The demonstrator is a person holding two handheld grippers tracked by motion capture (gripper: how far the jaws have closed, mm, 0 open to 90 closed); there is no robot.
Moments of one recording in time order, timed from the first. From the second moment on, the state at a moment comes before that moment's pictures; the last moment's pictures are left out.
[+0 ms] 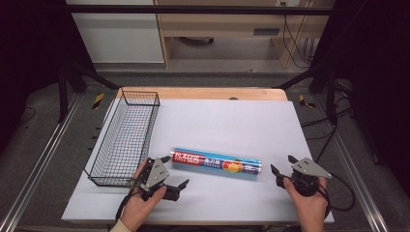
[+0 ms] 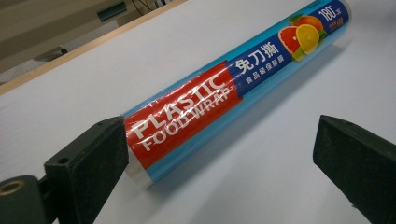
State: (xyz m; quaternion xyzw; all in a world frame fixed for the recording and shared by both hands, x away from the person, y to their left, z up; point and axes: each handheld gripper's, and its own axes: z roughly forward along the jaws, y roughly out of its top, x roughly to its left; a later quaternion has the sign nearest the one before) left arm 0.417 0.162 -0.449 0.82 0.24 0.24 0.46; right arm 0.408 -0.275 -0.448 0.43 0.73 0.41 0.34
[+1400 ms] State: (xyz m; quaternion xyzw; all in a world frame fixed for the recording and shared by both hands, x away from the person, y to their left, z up) left arm 0.418 0.170 -0.448 0.82 0.24 0.21 0.47; right arm 0.488 -0.164 -0.412 0.20 0.91 0.32 0.19
